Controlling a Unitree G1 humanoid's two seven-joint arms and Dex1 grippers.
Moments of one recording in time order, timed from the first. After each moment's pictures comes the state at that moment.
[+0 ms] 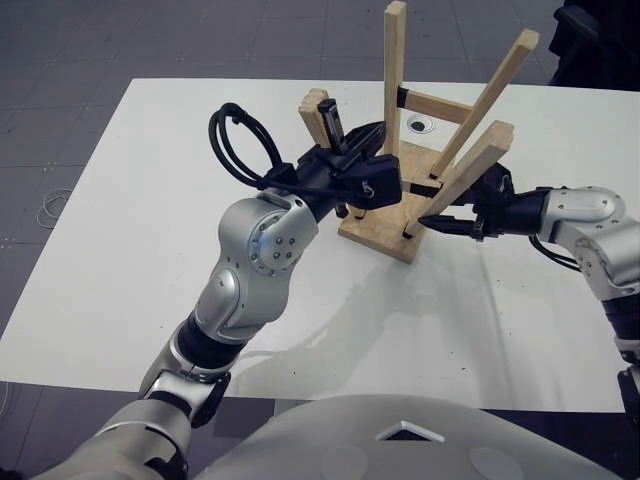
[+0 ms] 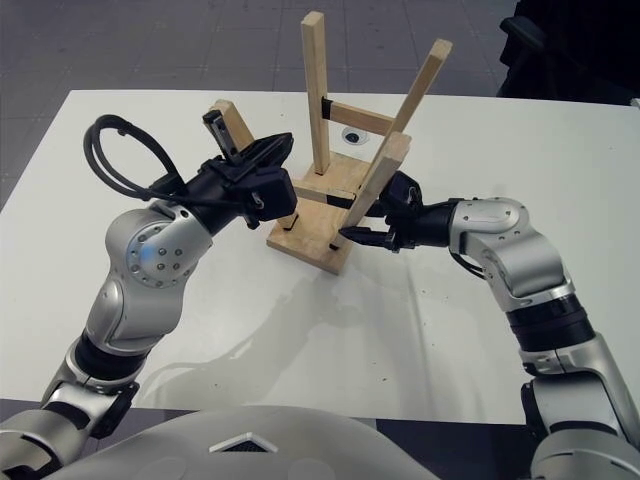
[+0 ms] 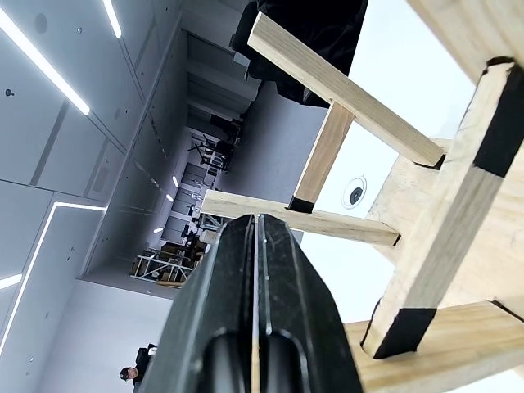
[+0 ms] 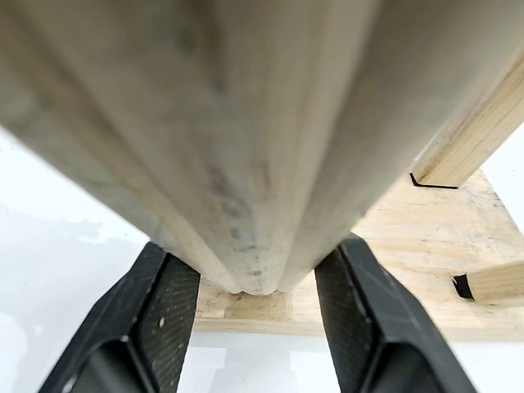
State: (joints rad) left arm -0.35 0.34 -0.48 -0.59 0.78 0.44 -0.65; right arm -0.34 -0.80 0.30 -0.03 0.47 0.42 0.95
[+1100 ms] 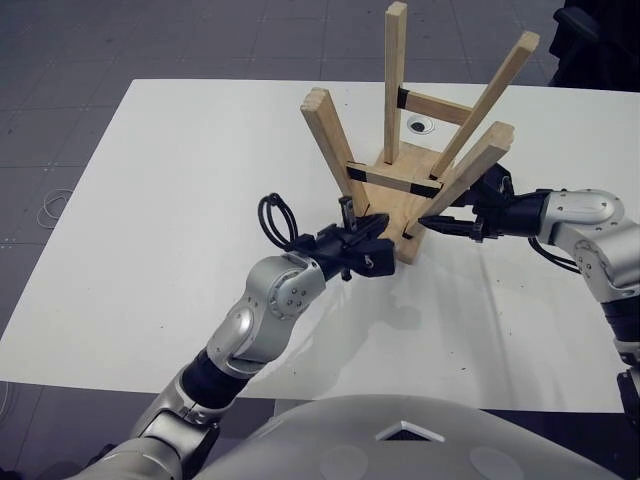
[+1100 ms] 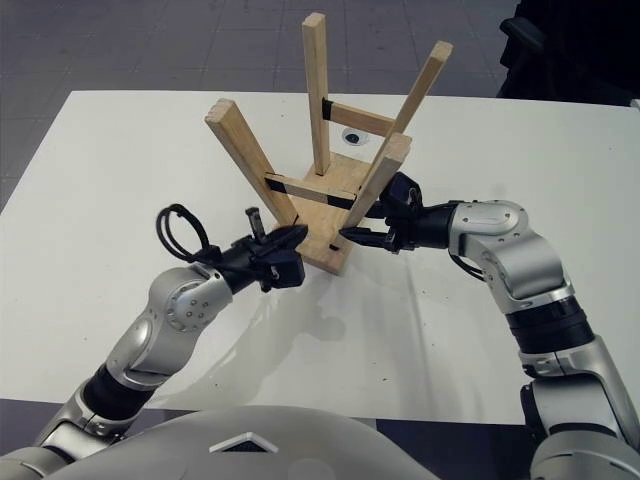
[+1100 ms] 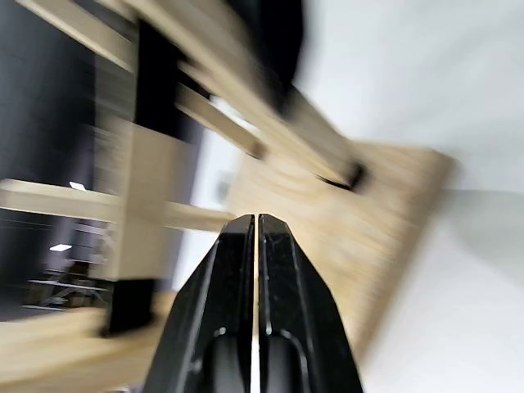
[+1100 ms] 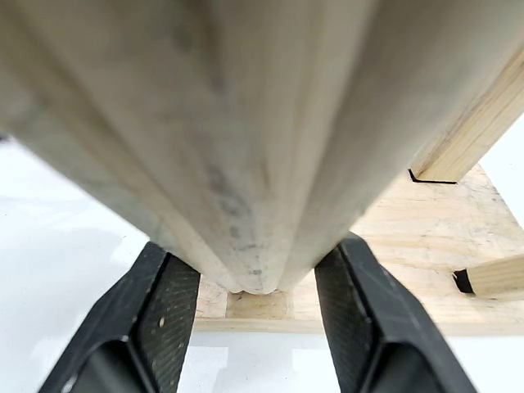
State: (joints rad) left arm -0.10 0.35 -0.54 -0.56 0.71 0.23 -0.54; right arm -0.33 -0.80 0.30 -0.05 0.48 0.44 0.93
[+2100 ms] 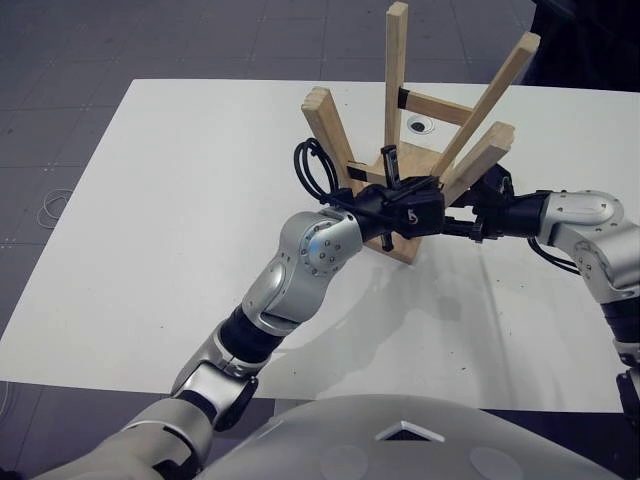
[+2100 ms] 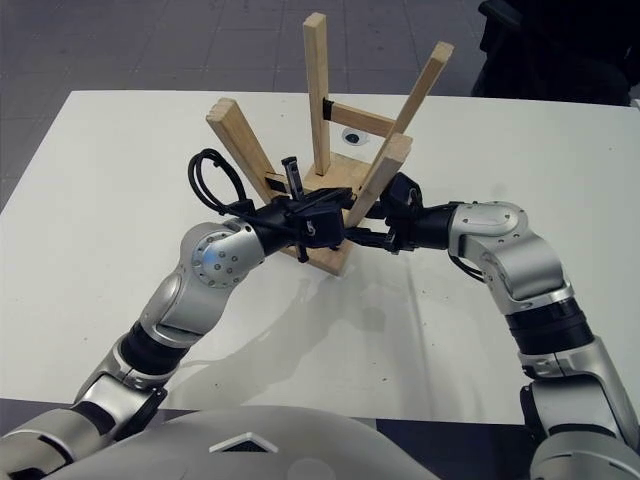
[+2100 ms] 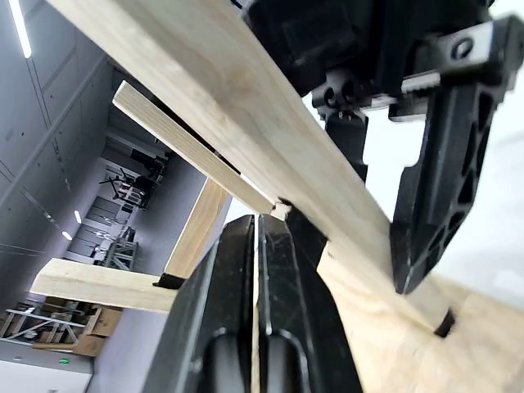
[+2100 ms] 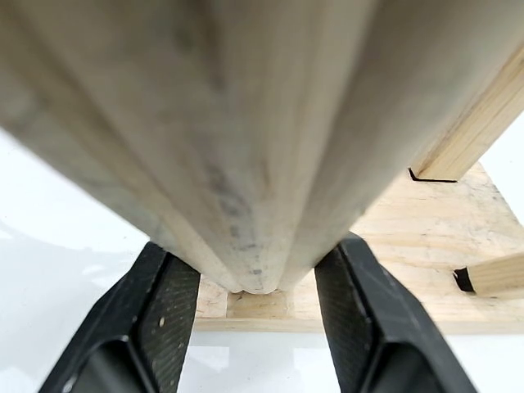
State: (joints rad) left arm -0.35 0.15 -0.54 -0.39 0.57 0.31 -0.61; right arm -0.32 -0.79 0.28 -0.06 0.49 0.45 0.92
